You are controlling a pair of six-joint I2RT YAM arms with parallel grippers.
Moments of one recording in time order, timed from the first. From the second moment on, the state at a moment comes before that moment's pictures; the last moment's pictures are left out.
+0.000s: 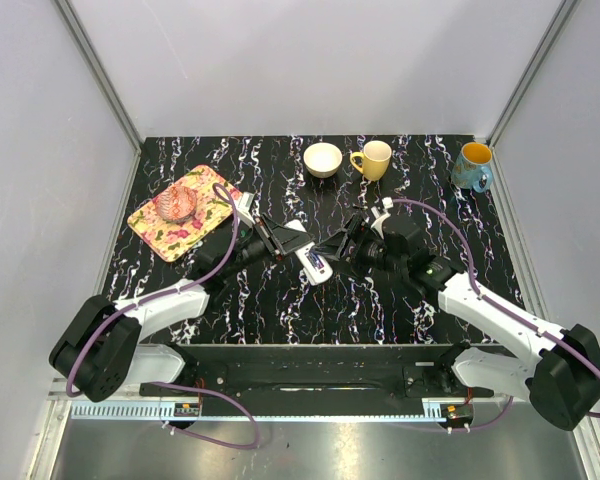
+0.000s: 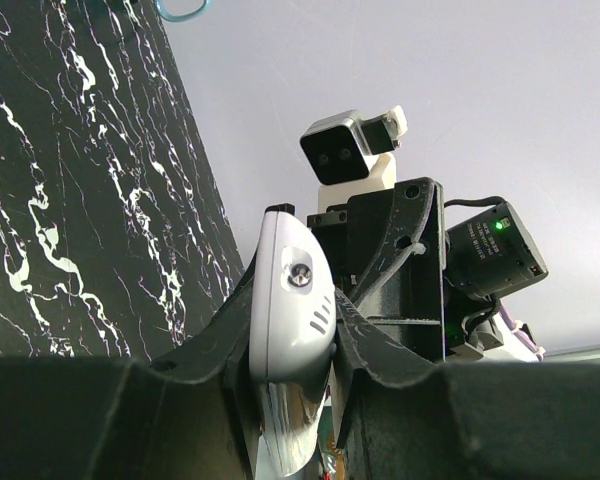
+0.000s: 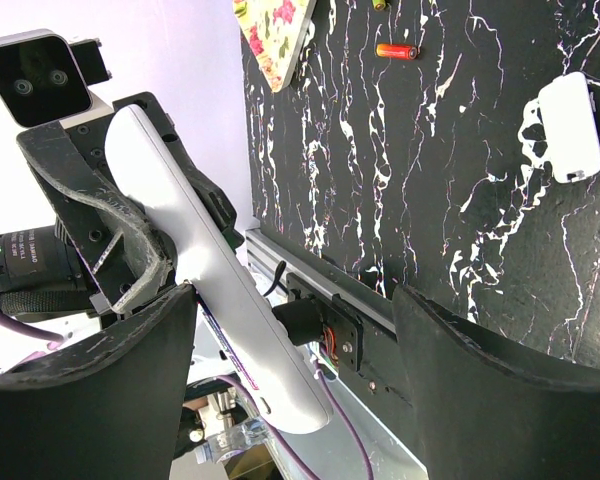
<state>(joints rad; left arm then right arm) -0.58 1.26 0.48 0.85 0.42 -1.31 0.66 1.11 0.72 -0.05 -0.30 1.20</state>
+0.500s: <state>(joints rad) -0.58 1.26 0.49 0.81 0.42 -1.30 0.66 1.11 0.71 -0.03 -0.30 1.19</state>
